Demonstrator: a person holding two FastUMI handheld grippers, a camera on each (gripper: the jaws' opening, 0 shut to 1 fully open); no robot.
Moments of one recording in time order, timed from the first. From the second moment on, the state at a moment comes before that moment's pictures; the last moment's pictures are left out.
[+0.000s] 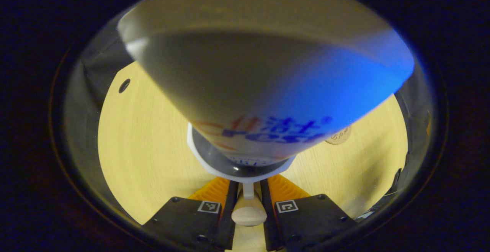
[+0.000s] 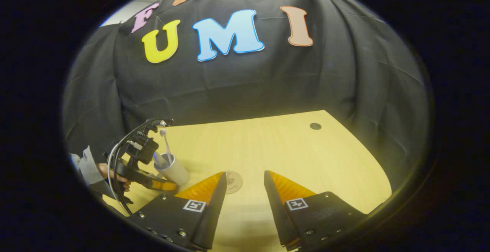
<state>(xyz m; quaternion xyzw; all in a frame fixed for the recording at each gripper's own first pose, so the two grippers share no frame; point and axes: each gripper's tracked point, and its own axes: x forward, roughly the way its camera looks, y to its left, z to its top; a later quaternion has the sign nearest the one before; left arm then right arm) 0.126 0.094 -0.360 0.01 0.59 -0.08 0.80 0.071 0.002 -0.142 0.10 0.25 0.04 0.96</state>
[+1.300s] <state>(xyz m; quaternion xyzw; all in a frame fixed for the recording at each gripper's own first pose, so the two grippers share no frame) 0.152 -0.042 -0.318 0.05 0.53 -0.21 0.82 0.061 -0.036 -0.149 0.11 0.26 -0.01 0.96</state>
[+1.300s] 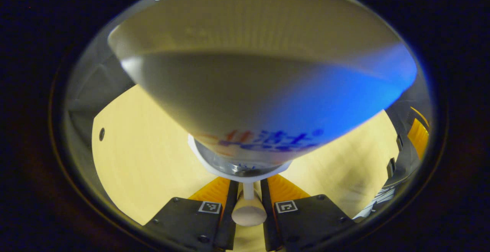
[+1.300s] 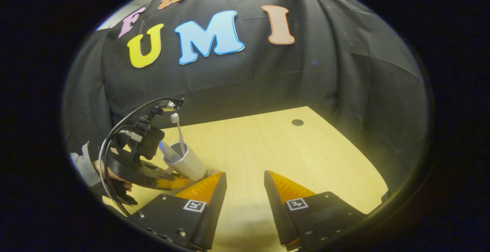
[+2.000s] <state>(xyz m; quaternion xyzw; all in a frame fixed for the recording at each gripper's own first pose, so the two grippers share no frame) 0.148 -0.070 -0.348 0.08 0.57 -0.19 0.79 0.051 -0.085 -0.167 0.14 0.26 -0.05 0.95</state>
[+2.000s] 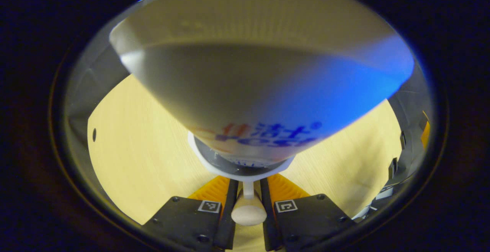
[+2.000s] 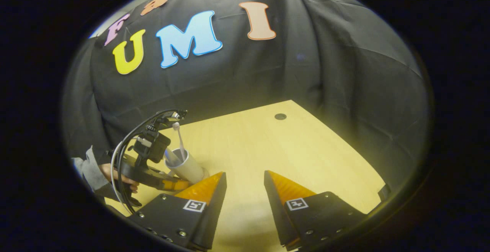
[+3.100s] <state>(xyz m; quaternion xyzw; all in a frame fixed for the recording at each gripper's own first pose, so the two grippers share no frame) 0.142 -0.060 -0.247 0.01 0.43 -0.15 0.89 0.045 -0.073 -0.117 0.10 0.19 0.02 0.98</state>
